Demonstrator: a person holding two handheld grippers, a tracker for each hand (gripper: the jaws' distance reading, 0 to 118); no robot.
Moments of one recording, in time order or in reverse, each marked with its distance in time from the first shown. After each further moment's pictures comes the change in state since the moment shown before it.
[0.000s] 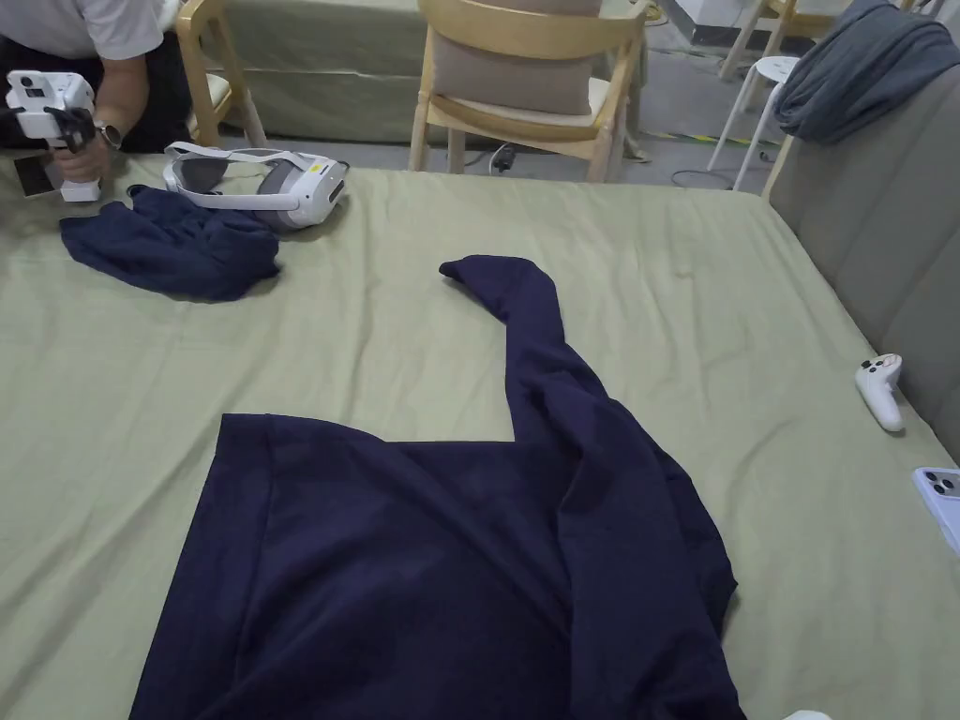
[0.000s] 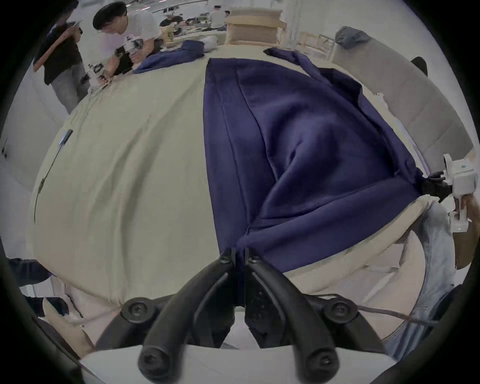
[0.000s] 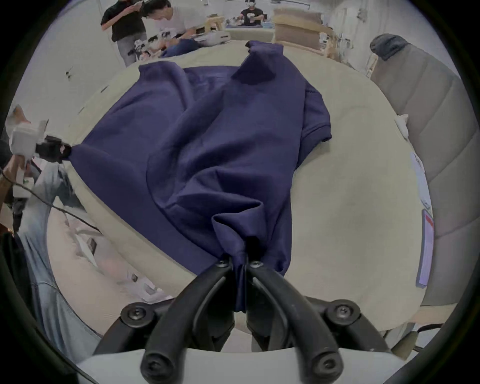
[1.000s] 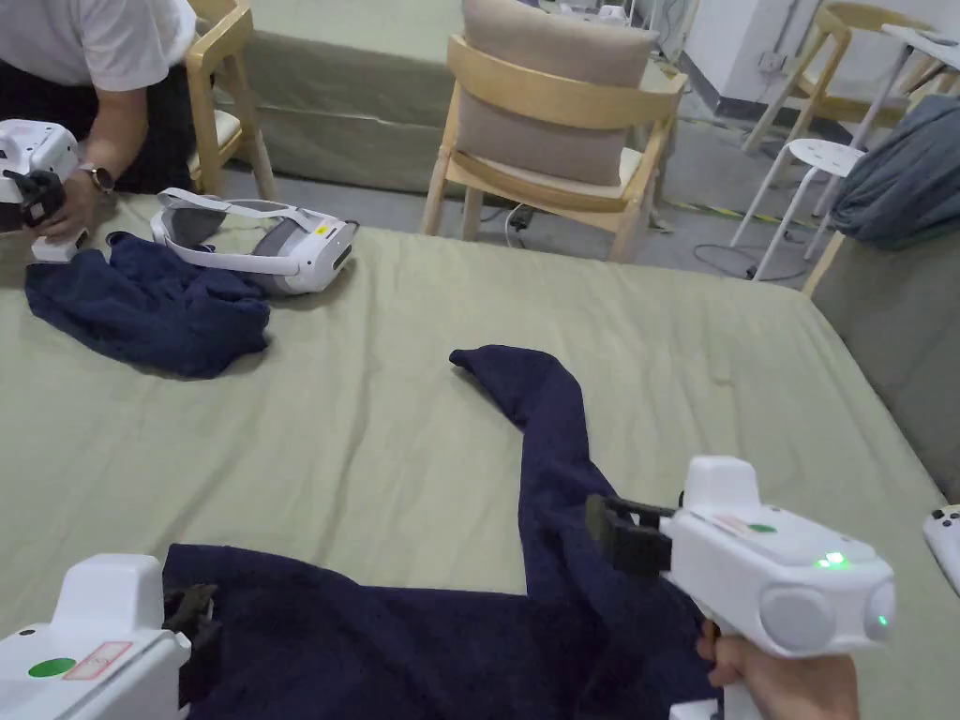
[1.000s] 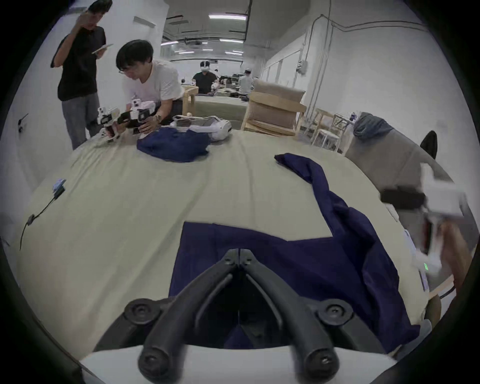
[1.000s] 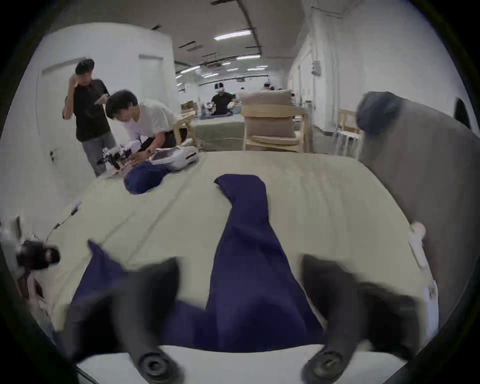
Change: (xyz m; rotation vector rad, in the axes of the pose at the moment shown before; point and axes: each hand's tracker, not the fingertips) left arm 0.039 0.235 -0.042 0.440 -0.002 0.191; right arm 0.071 0.371 -0.060 0.539 -0.057 -0.168
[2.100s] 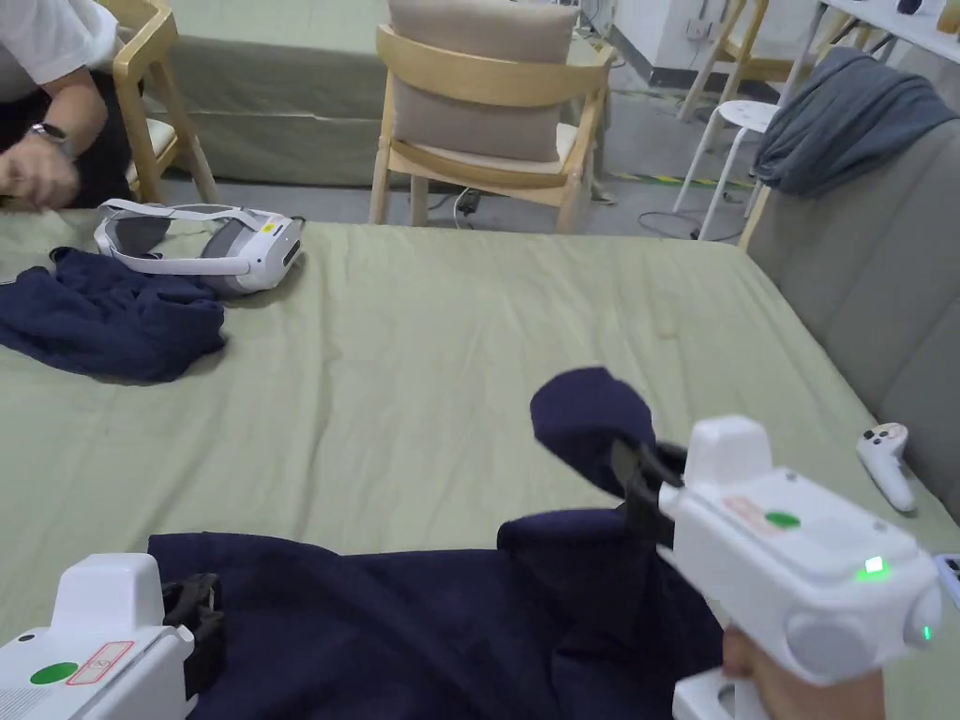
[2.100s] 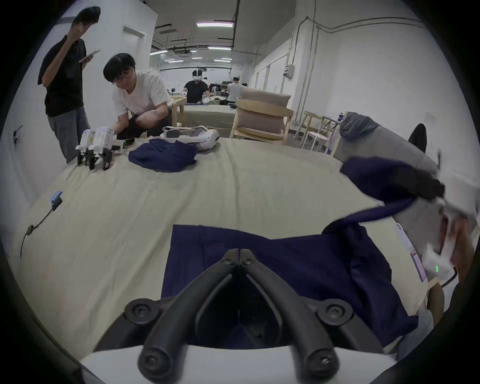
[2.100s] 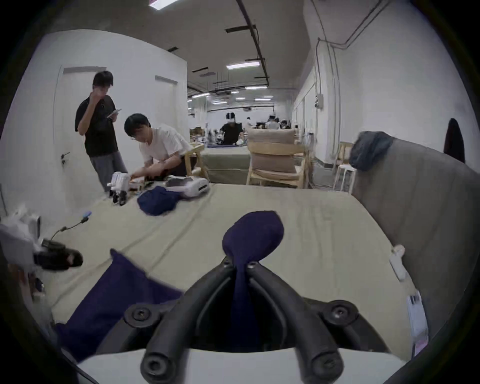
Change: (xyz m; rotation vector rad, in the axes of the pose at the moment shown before) left arm 0.021 -0.022 0.054 0.049 -0.044 -0.048; right arm -0.033 -0.073 0.153 0.221 -0.024 0.028
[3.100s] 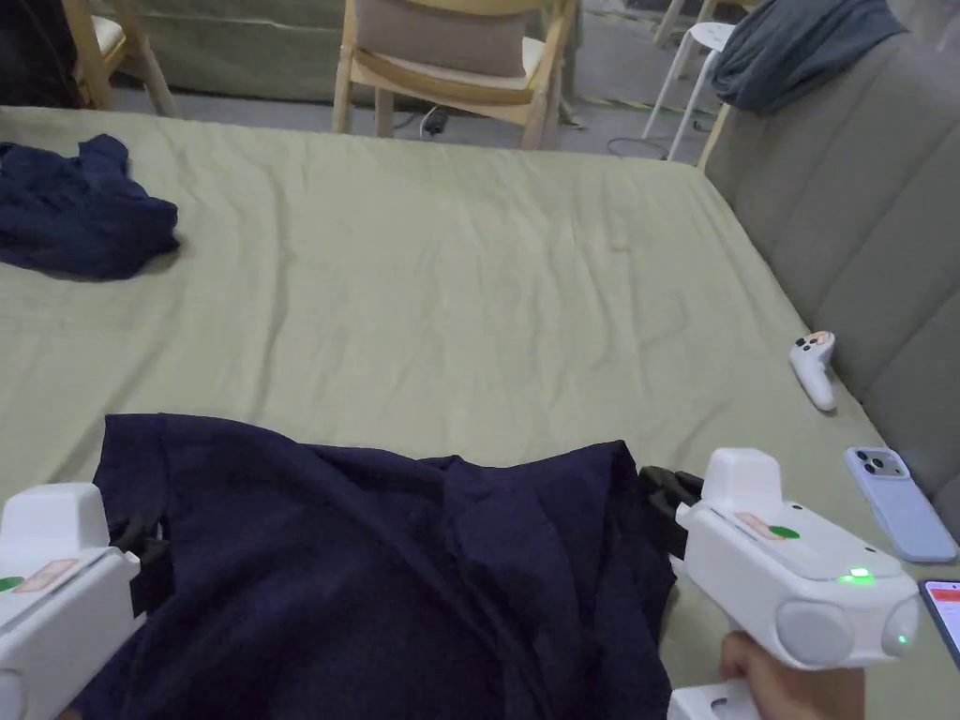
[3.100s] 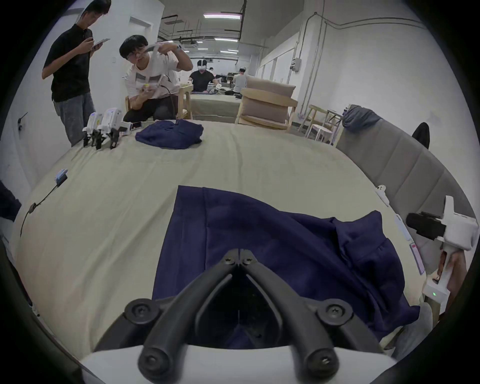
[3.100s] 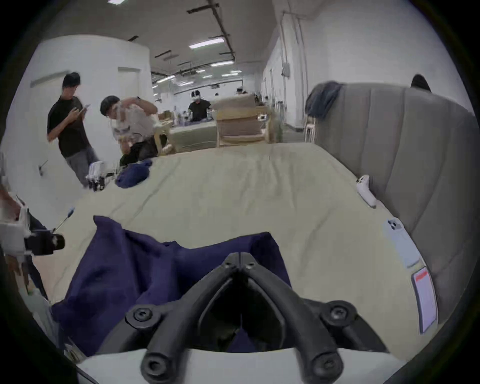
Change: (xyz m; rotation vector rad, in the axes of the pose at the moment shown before) left arm 0.001 -0.038 0.002 -0.057 0.015 0.037; right arm 0.059 -0.076 0.027 -0.170 -0.134 -0.190
